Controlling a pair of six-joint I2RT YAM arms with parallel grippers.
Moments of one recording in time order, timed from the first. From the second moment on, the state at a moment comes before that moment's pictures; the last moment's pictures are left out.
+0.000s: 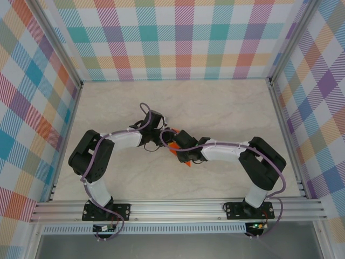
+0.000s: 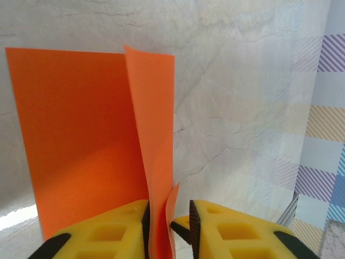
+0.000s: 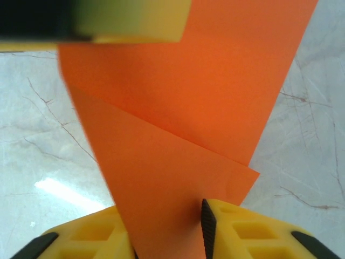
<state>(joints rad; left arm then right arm) -0.55 1.78 1.00 -0.08 0.51 -0.86 0.90 1.71 0.95 -0.36 0.17 0.40</state>
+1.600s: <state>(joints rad) -0.49 1.67 0.77 0.02 0.58 -0.98 0.82 1.69 0.83 -0.19 -0.07 0.49</state>
